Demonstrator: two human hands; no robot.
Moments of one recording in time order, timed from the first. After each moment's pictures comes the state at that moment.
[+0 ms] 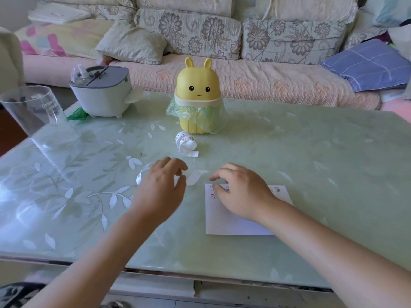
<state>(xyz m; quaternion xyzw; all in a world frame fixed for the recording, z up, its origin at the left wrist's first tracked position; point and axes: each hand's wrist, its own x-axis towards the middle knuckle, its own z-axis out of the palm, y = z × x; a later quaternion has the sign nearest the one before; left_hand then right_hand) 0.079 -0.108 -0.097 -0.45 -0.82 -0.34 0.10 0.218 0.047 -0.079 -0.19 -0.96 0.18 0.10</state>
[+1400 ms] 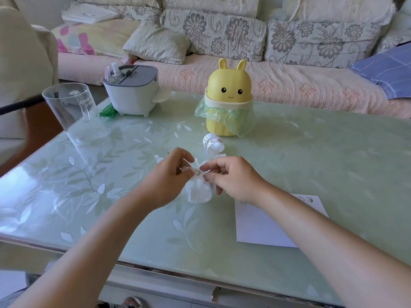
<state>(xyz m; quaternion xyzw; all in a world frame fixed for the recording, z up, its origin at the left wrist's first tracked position) 0.031 -0.140 -0.073 -0.35 -0.81 -0.44 -0.15 0.143 0.017 -0.069 -0.18 -0.84 0.50 0.08</state>
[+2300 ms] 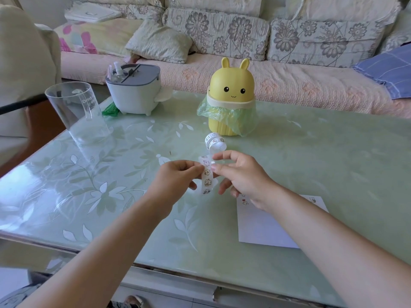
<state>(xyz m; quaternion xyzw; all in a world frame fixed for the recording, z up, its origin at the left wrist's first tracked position) 0.053 -0.129 -0.063 -0.17 -0.76 -0.56 -0.27 0.147 0.015 -0.059 -0.26 -0.73 0.63 0.08</state>
